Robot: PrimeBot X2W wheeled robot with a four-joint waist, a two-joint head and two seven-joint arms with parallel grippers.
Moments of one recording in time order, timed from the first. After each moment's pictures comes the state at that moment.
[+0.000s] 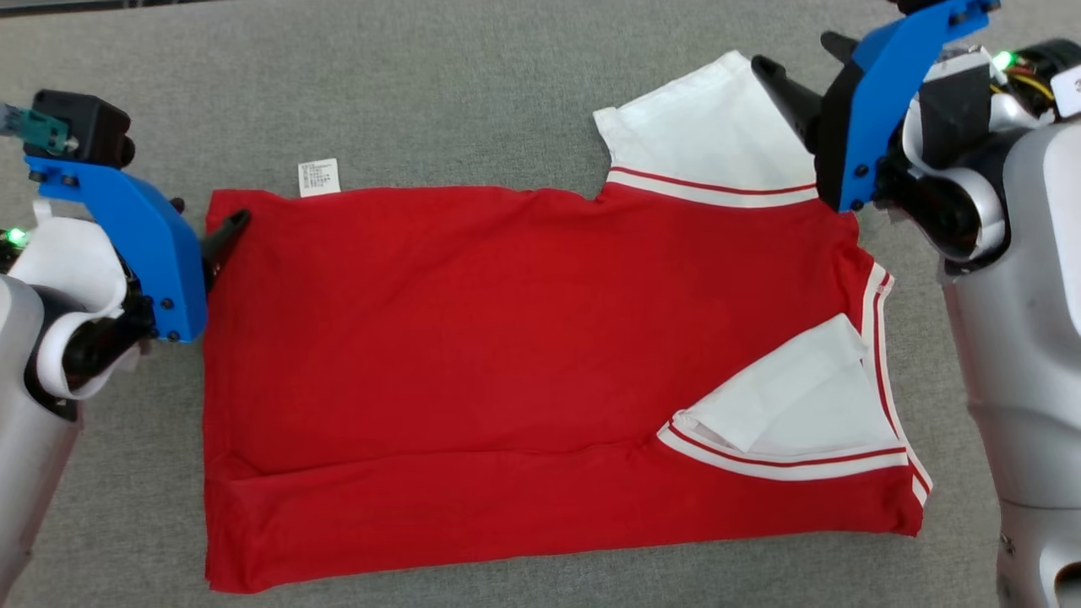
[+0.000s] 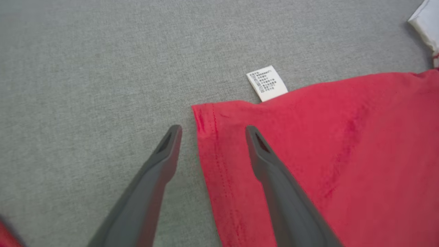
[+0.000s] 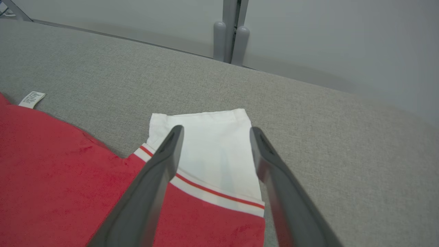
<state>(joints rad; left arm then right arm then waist) -0.74 0.62 -0.53 0.31 -0.83 -0.05 0.68 -0.91 -0.19 0.15 0.30 0.29 0.13 0.79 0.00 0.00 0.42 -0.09</state>
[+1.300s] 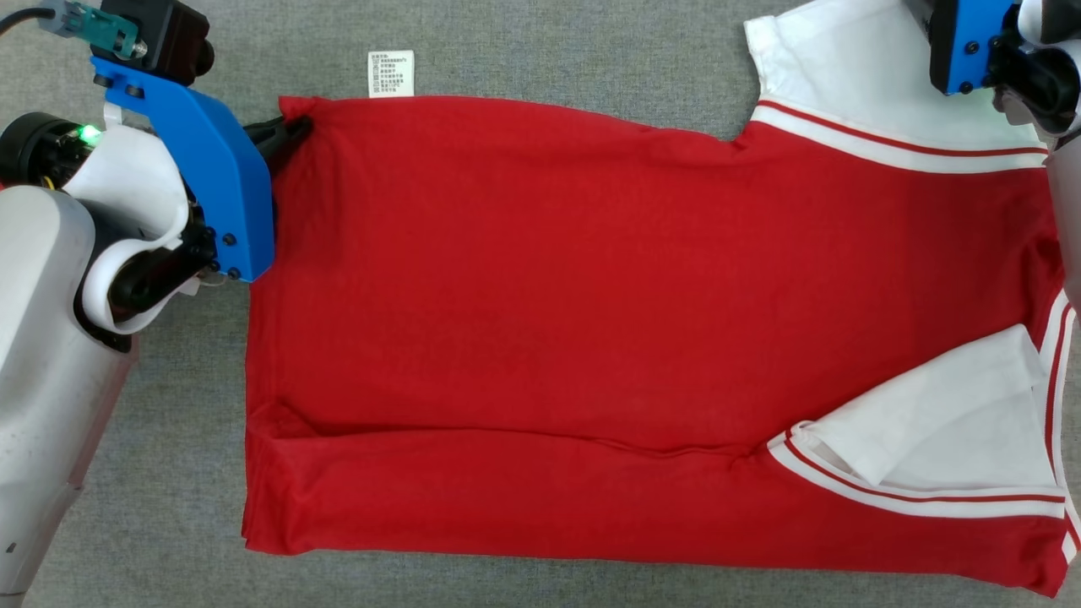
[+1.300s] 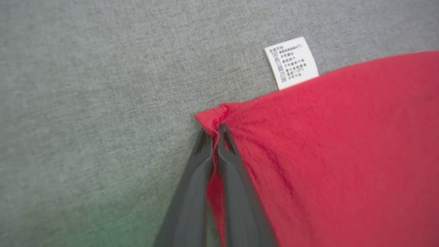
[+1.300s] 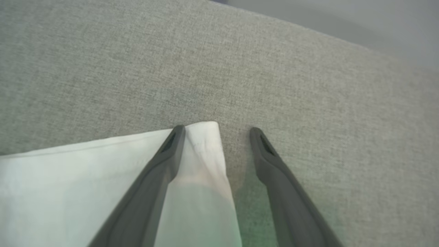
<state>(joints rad) -0.90 0.55 -0.59 0.32 -0.82 -0.11 0.69 -1.21 -0.28 0.16 0.77 0.20 0.13 0.70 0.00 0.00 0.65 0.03</state>
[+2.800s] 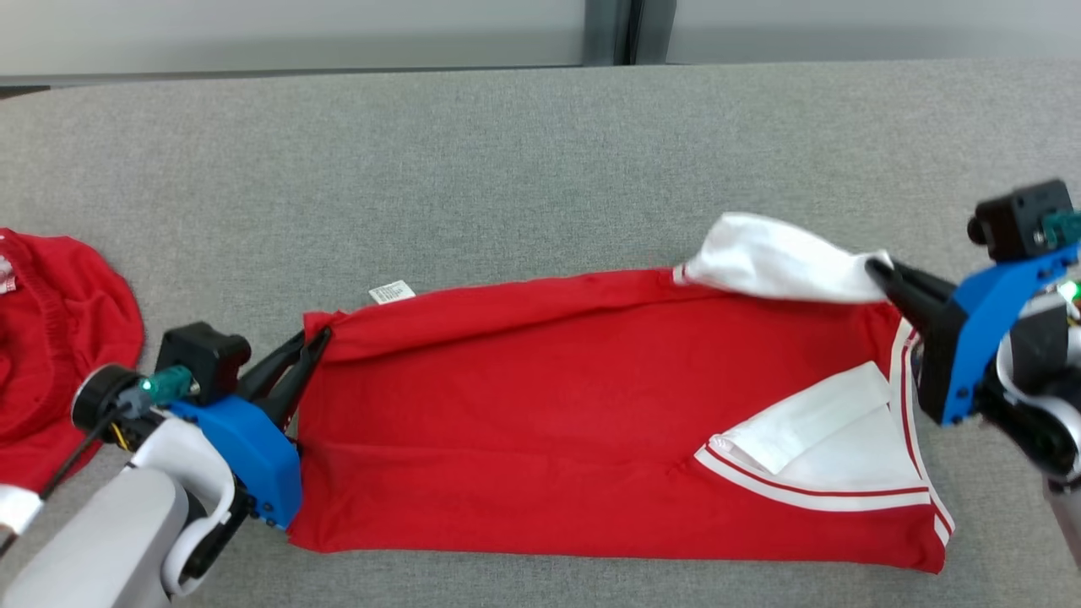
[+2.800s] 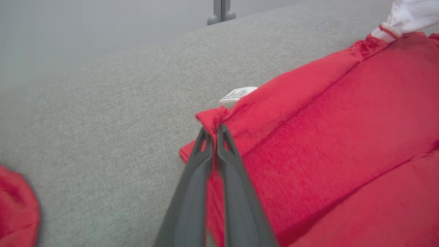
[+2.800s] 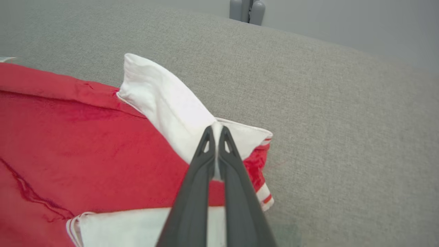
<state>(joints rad) -0.47 0.62 -0.70 0.29 -0.68 -0.11 0.04 -0.50 -0.49 0.23 0.16 0.55 0.13 0.56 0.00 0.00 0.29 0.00</state>
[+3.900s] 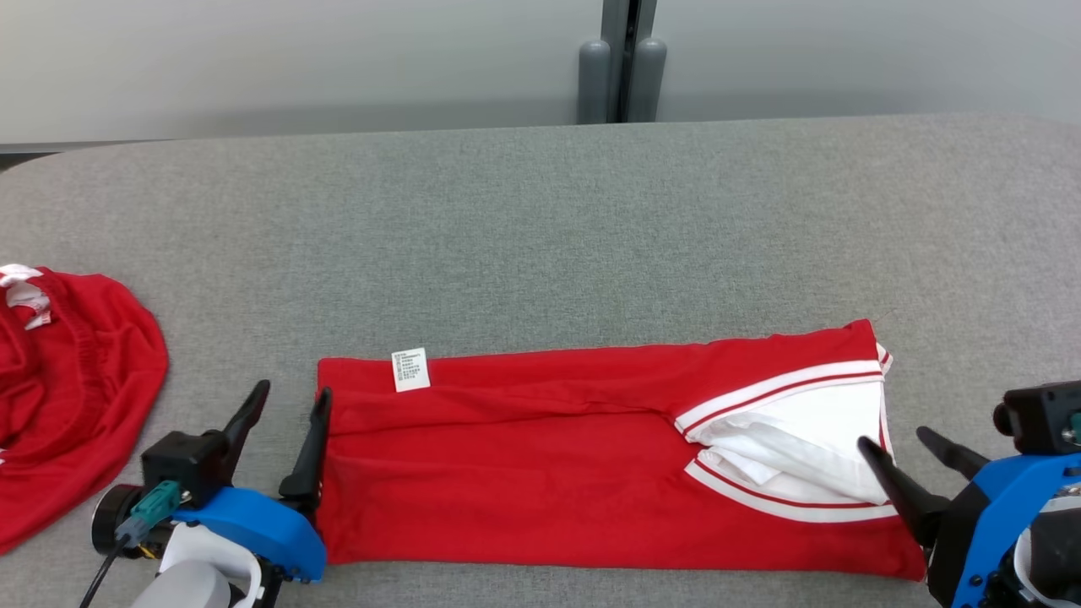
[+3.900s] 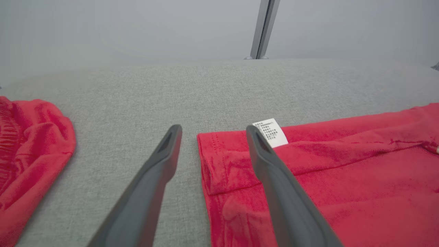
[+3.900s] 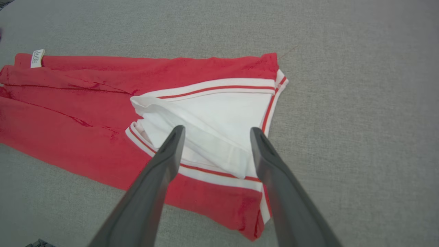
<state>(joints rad) -0.28 0.50 -0.63 0.38 -0.70 0.05 -0.25 0.03 -0.23 -0.08 -0.27 0.40 0.13 0.77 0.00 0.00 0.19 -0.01</state>
